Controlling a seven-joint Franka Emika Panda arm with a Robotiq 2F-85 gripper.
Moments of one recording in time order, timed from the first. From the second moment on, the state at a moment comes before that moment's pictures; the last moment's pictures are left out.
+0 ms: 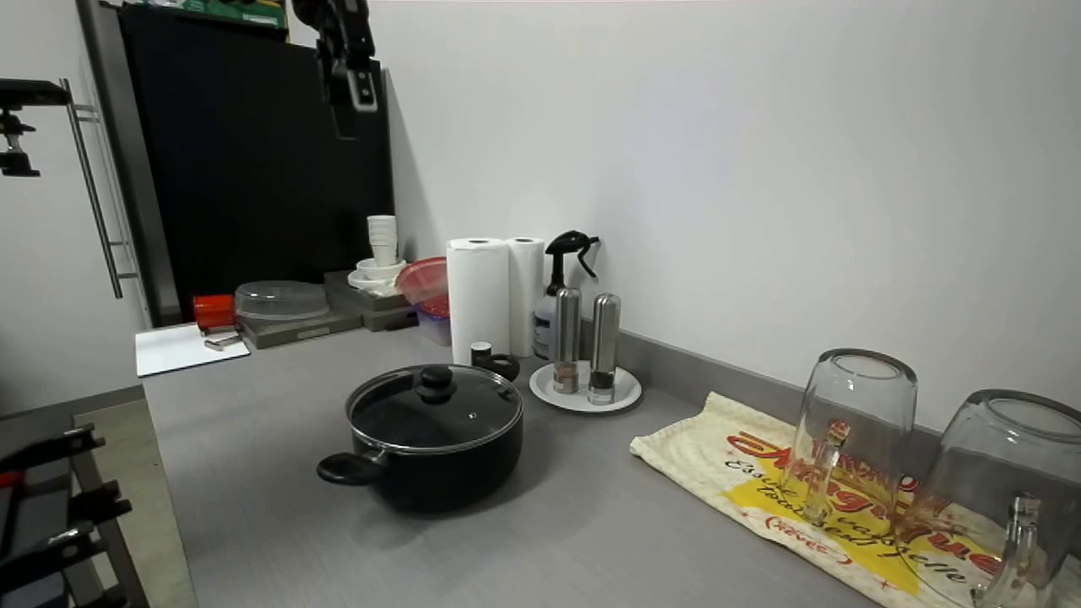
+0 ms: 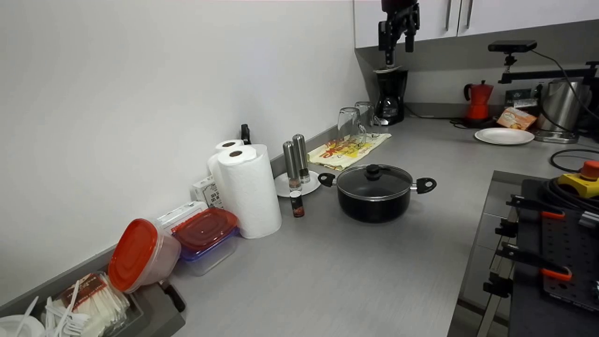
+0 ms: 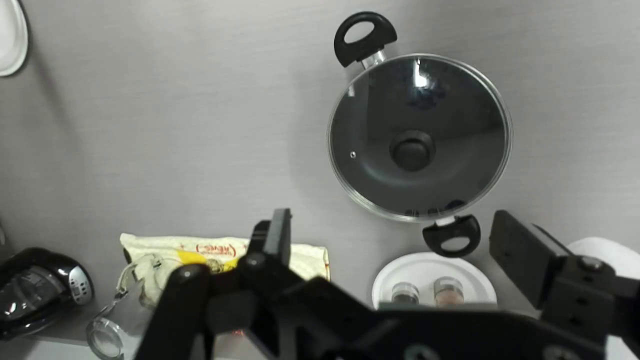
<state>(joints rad) -0.09 -0.22 0.06 -2.12 -0.30 1.95 0.23</state>
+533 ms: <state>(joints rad) -0.09 0.13 0.00 -1.95 -0.24 2.04 0.17</state>
